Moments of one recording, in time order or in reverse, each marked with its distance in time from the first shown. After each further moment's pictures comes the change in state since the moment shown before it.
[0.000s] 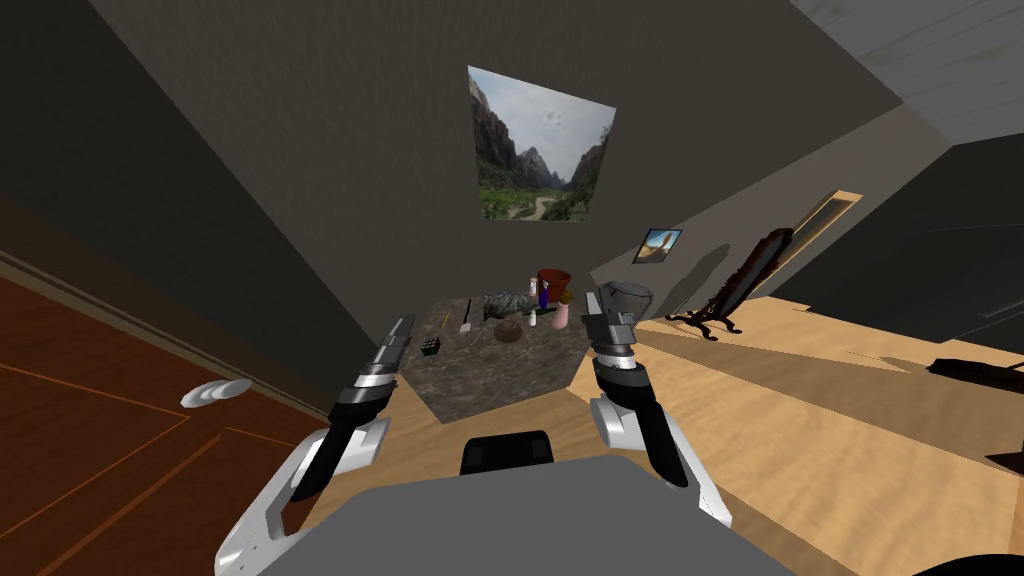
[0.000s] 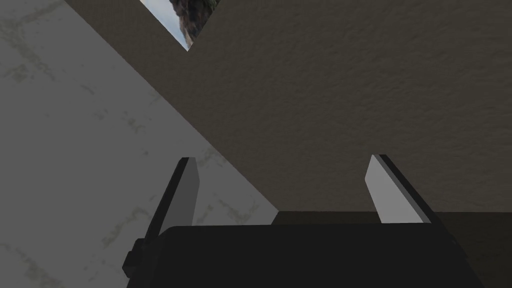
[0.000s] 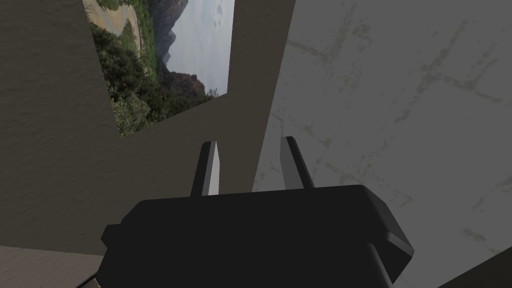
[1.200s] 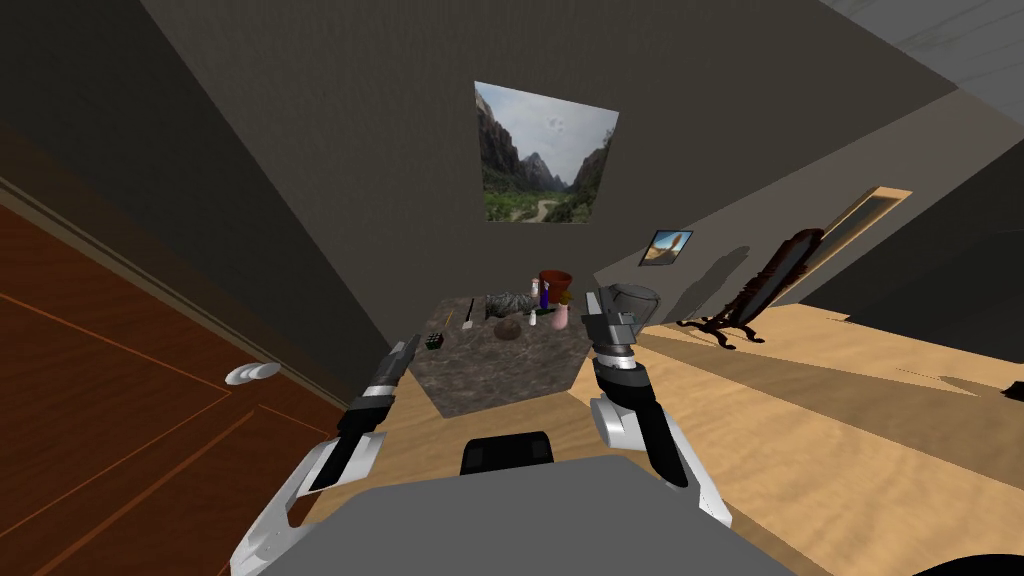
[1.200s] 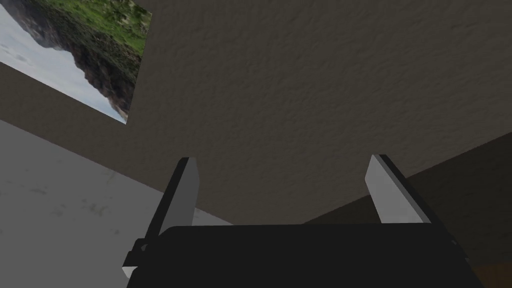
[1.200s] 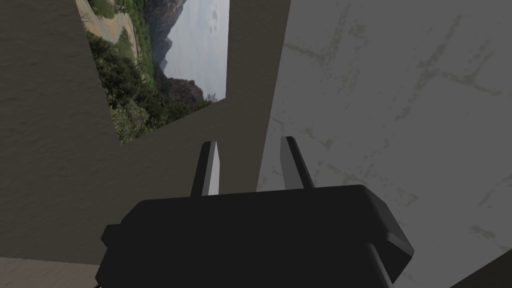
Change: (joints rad) left arm -0.048 0.007 0.059 0.322 -0.085 0.024 -0.118; right arm 0.000 0.000 0.000 0.000 0.000 0.000 0.000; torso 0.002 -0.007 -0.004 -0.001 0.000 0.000
